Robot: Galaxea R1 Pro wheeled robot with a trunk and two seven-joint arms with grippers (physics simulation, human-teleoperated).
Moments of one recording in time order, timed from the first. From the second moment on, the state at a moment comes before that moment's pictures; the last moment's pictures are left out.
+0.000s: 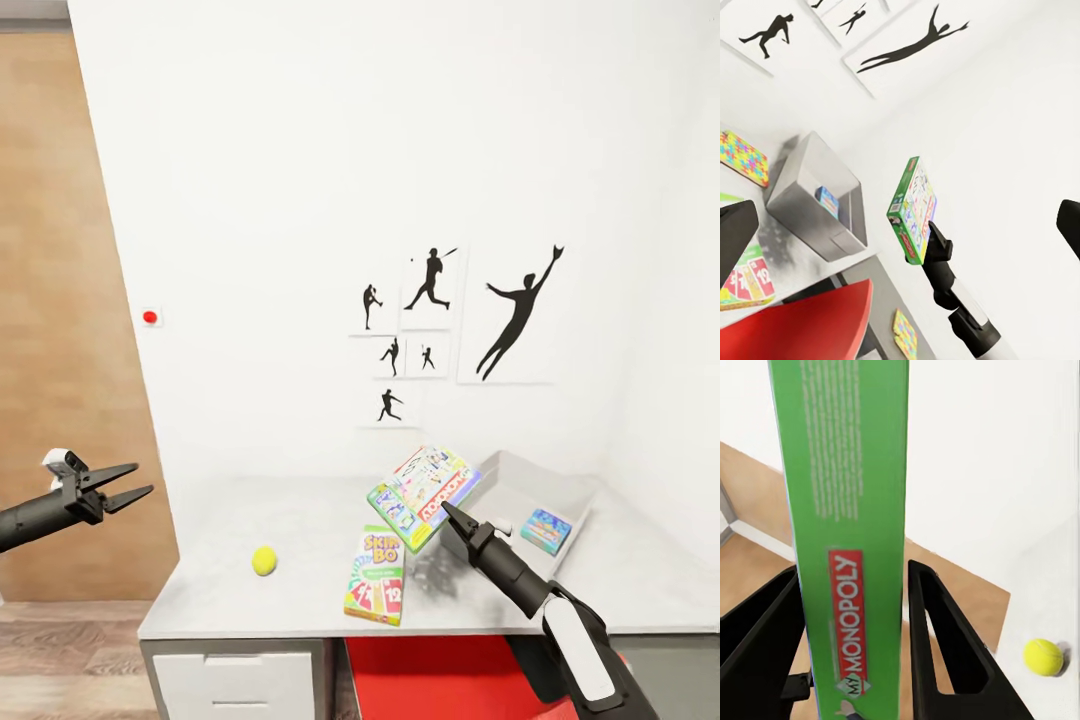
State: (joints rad) left arm -0.73 0.64 0.05 -0.54 0.50 0.87 -1.56; right arm -0.33 -0.03 -0.17 -1.04 -0.91 0.57 0.72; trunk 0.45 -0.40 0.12
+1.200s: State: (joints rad) left arm -0.73 0.64 0.05 -0.54 0.50 0.85 -1.57; right arm -0.33 -0.04 -0.17 -1.04 -0.91 0.57 0.72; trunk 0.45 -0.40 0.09
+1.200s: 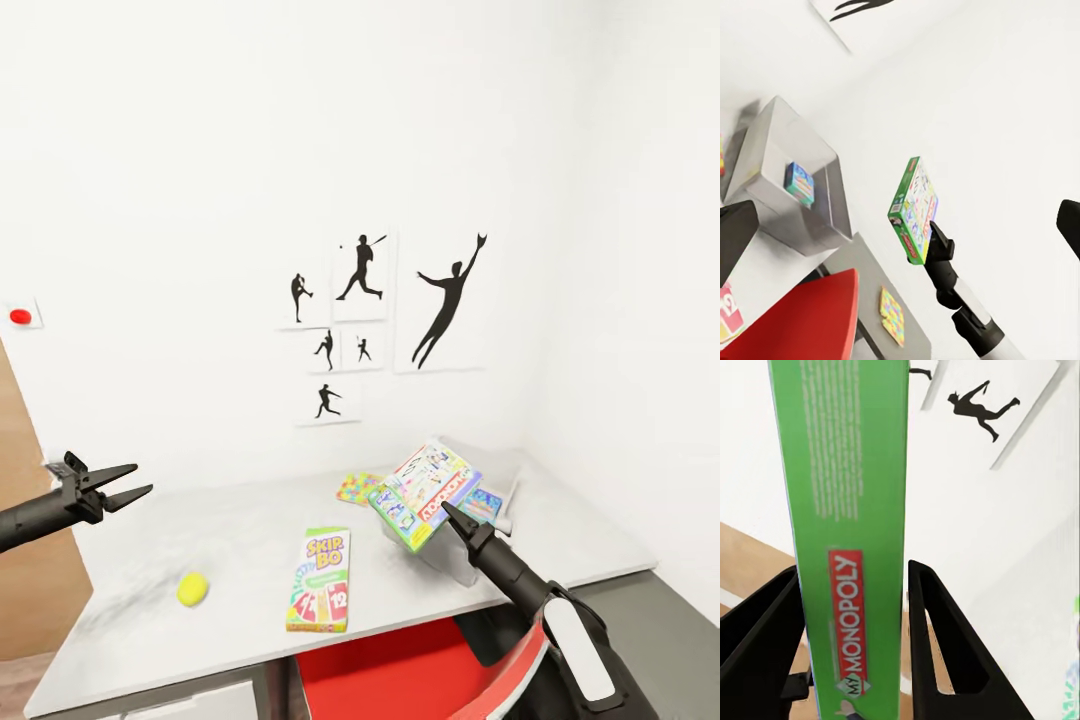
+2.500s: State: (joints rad) left arm -0.73 0.64 0.06 -0.54 0.50 0.84 -1.57; right arm -0.33 -0.03 -0.17 -1.04 -0.91 0.57 0.72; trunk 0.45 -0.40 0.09
